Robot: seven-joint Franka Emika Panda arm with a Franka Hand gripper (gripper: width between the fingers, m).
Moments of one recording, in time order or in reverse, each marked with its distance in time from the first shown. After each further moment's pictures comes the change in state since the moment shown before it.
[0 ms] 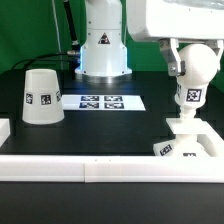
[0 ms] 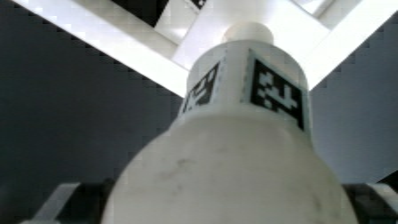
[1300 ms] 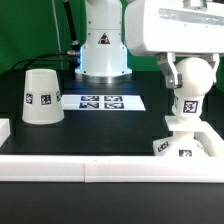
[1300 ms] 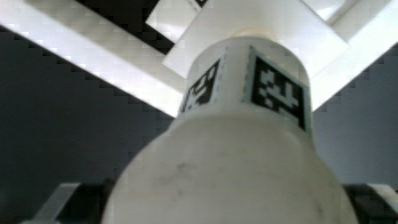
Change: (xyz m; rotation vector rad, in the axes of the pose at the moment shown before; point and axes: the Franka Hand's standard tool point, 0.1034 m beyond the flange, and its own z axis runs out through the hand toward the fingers) arm -0.014 -0.007 0.015 -0.021 0.041 -0.001
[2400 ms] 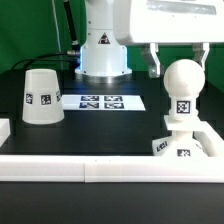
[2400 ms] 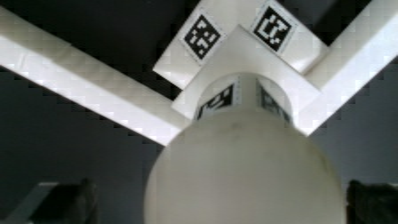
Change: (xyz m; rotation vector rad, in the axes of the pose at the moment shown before) arm -0.016 0.007 -0.023 0.041 -0.112 0.022
